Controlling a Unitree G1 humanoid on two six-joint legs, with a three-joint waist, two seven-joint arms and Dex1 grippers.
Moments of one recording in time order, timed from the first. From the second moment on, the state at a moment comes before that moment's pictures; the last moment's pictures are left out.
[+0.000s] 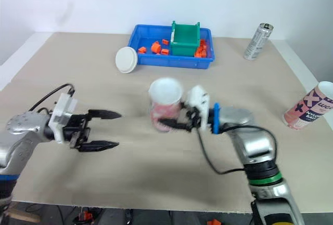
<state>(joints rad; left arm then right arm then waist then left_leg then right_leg) -0.39 0.70 0.02 -0.21 -0.65 0.41 -1.28 -0.49 -0.61 -0.03 -0.12 0.43 0.38 1.02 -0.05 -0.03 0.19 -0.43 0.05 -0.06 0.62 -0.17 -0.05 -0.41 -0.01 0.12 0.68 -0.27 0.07</state>
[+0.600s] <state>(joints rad) -0.71 0.30 -0.17 0.17 -0.42 0.26 -1.13 -0.40 -0.69 -0.37 0.26 0.34 0.29 0.63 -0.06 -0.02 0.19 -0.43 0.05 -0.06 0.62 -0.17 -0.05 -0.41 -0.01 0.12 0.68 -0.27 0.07</state>
